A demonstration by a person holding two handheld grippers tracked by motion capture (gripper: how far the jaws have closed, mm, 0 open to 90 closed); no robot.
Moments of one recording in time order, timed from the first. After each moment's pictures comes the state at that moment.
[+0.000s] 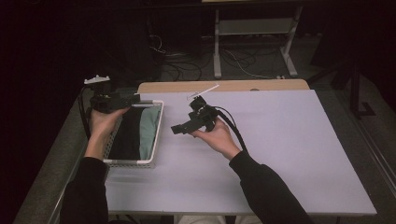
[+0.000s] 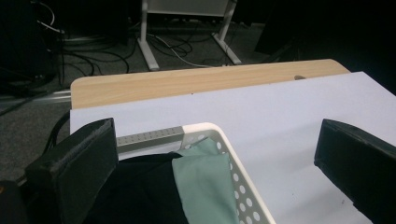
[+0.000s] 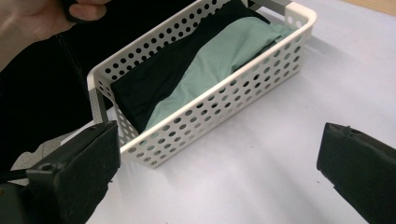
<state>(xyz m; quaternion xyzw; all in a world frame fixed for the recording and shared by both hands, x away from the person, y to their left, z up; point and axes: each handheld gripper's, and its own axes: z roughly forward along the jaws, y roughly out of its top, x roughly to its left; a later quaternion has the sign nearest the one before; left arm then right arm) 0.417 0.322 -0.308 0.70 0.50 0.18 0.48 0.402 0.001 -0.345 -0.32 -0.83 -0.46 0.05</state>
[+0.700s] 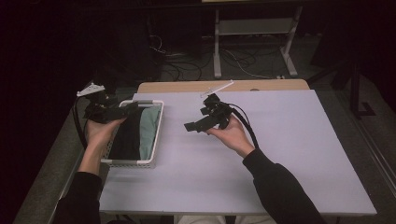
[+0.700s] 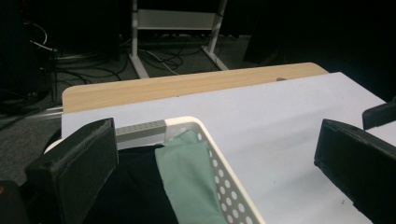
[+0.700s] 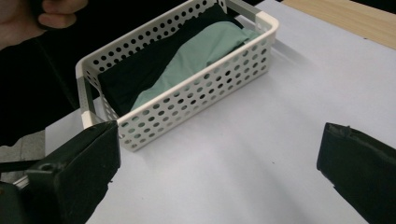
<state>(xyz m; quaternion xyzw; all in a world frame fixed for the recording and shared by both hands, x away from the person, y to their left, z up) 0.380 0.321 -0.308 0.69 0.48 0.20 0.50 0.402 -0.037 -0.337 -0.31 -0.83 -0.46 0.01</state>
